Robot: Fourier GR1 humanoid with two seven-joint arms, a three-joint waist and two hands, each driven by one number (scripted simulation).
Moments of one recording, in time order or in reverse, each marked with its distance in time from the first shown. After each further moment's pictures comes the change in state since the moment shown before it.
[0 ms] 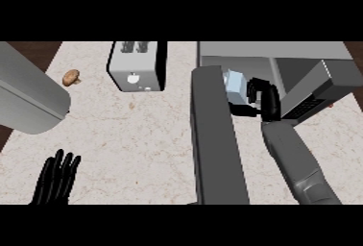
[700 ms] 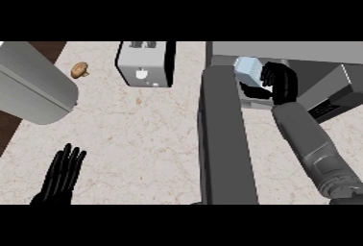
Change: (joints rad) left arm -0.056 0.012 0.005 0.054 -0.056 -0.004 0.007; right arm -0.217 -0.103 -0.036 0.298 0.084 -0.240 0.049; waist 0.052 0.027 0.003
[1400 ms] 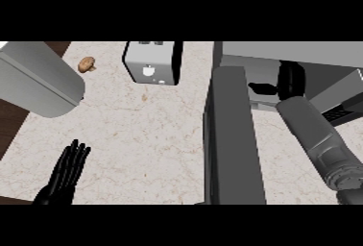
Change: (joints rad) left arm -0.039 0.019 -0.012 0.014 -0.061 0.010 0.023; right arm -0.074 -0.041 0.046 0.109 0.080 -0.082 0.072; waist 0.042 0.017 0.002
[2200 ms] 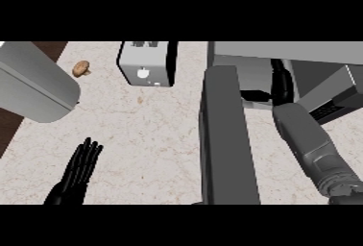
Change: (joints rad) left arm -0.030 -0.034 -0.045 0.011 -0.010 -0.014 -0.001; right arm 0.058 0.044 -0.109 -0.063 -0.110 0.240 -0.192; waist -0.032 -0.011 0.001
